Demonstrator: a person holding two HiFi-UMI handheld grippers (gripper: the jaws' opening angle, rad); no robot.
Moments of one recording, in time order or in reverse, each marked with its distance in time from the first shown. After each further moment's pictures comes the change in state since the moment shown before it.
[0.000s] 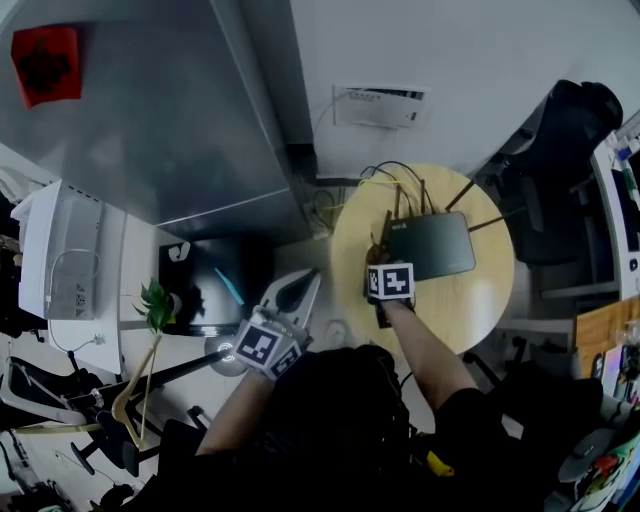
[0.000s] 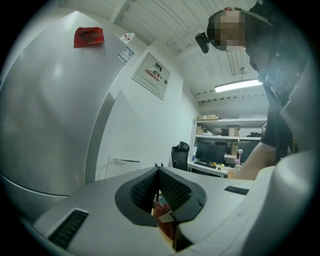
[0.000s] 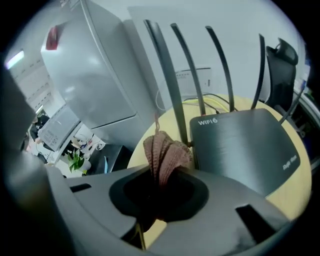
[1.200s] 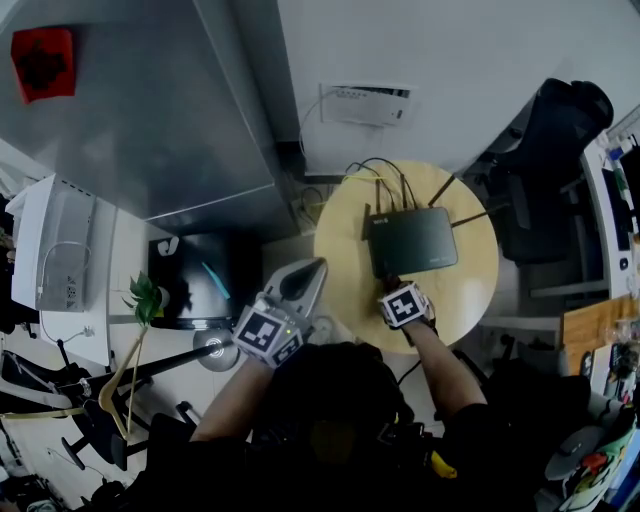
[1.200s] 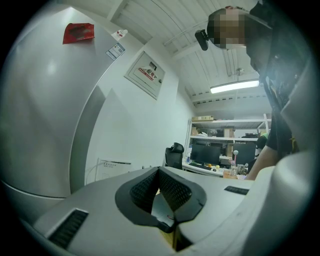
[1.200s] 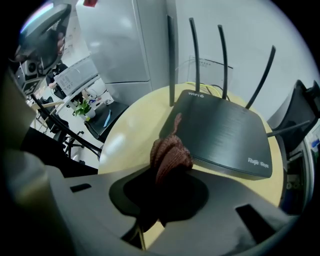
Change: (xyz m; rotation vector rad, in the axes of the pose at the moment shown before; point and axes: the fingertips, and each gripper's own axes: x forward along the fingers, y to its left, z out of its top) left arm 0.032 -0.041 0.007 0.009 -0.018 -0.055; right arm -0.044 -0.057 -0.080 -0.413 0.160 -0.026
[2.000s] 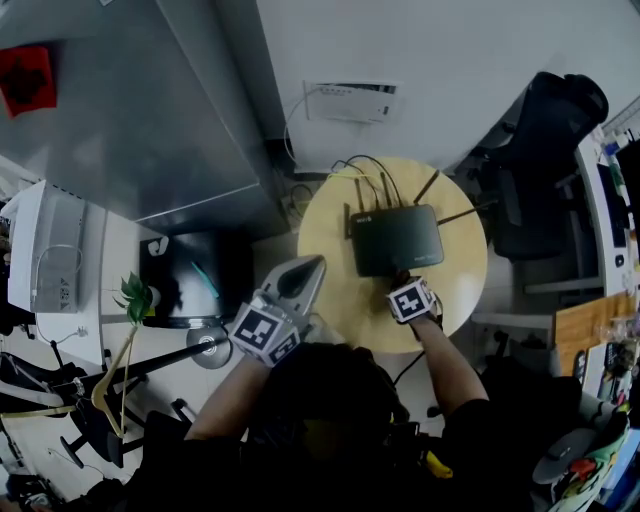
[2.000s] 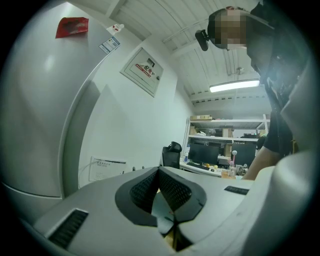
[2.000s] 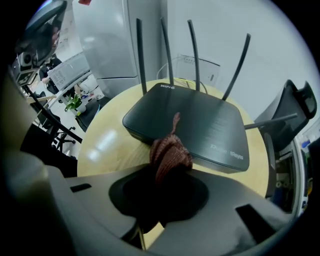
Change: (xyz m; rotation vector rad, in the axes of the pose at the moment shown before) left arm 0.031 -0.025 0.002 -0.007 0.015 -0.020; right arm -0.009 -0.065 -0.031 0.006 0.024 -0.075
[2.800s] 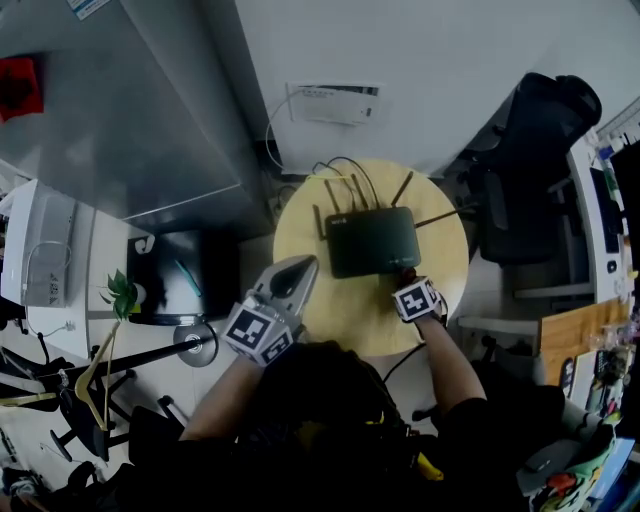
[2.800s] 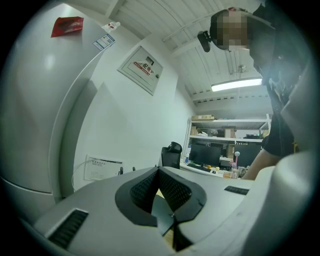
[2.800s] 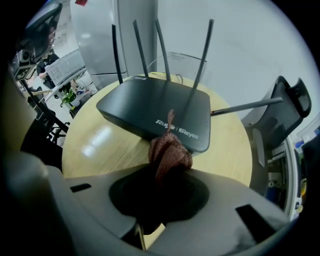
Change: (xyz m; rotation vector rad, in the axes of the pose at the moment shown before) left arm 0.039 -0.033 -0.004 -0.012 -0.007 0.023; right arm -0.009 -0.083 -0.041 -0.004 0.019 -0.045
